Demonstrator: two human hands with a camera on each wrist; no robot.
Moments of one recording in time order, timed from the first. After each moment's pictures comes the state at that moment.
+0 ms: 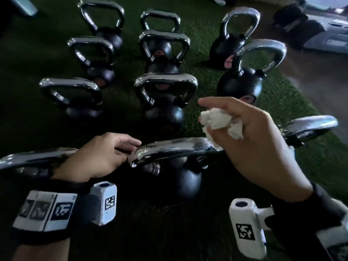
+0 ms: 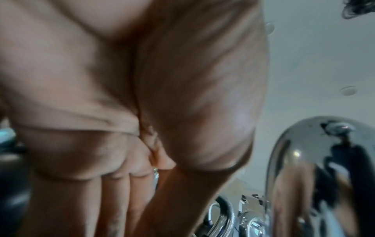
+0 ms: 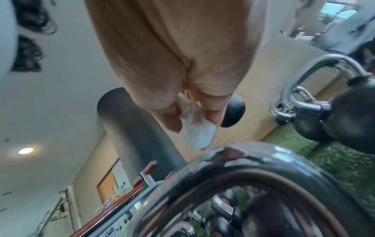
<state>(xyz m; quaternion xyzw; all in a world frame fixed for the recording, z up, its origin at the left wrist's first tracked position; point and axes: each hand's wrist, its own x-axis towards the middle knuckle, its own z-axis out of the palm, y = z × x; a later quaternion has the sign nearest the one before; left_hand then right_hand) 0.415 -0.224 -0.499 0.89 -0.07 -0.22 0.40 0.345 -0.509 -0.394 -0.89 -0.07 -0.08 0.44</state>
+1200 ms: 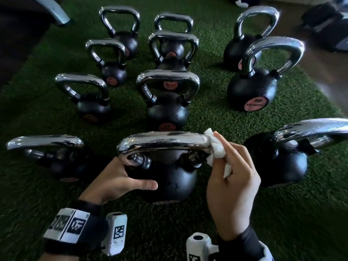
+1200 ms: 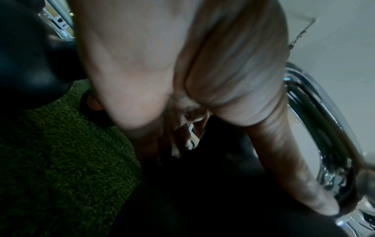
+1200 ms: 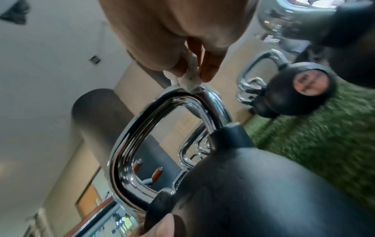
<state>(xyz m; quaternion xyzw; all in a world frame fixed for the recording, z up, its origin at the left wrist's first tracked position) 0.345 -0.284 -0.529 0.81 -0.03 -0.17 0.56 0.309 -0.511 -0.503 -0.82 0.04 -0.35 0.45</state>
